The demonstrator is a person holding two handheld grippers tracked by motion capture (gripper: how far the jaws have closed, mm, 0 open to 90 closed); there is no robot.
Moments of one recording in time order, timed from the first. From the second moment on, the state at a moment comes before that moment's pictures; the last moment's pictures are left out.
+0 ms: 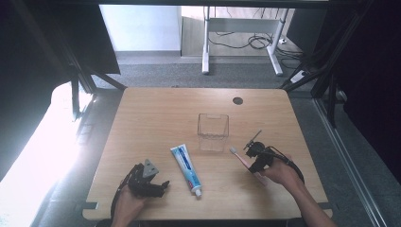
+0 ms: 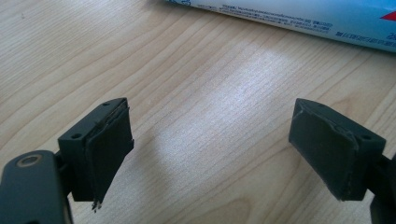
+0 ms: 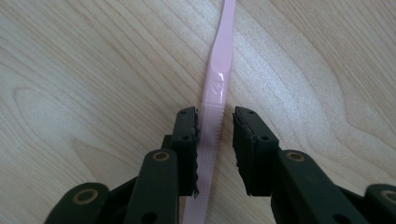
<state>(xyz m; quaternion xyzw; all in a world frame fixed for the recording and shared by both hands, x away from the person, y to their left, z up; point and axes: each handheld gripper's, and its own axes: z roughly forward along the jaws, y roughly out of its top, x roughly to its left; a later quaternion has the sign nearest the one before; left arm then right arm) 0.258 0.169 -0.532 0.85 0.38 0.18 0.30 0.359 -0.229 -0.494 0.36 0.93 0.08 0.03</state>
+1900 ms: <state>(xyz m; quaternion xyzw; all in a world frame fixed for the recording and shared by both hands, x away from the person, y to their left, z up) 0.258 0.167 -0.533 0.86 0.38 0.18 0.30 0.367 -0.226 -0.459 0.37 0.92 0.10 0.02</state>
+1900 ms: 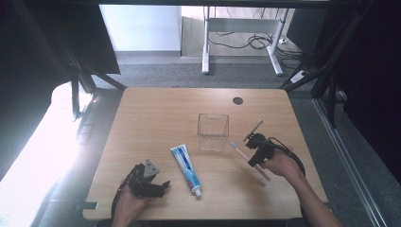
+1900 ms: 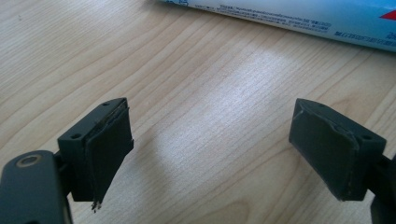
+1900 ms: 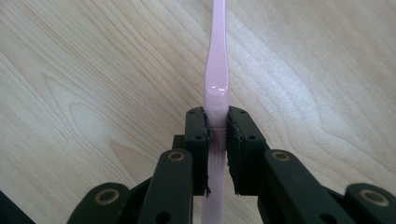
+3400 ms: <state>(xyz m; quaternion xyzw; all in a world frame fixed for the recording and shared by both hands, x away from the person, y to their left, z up) 0.256 0.165 -0.529 0.85 0.36 0.17 0.33 0.365 -0.224 -0.402 0.36 0.88 0.29 0.08</state>
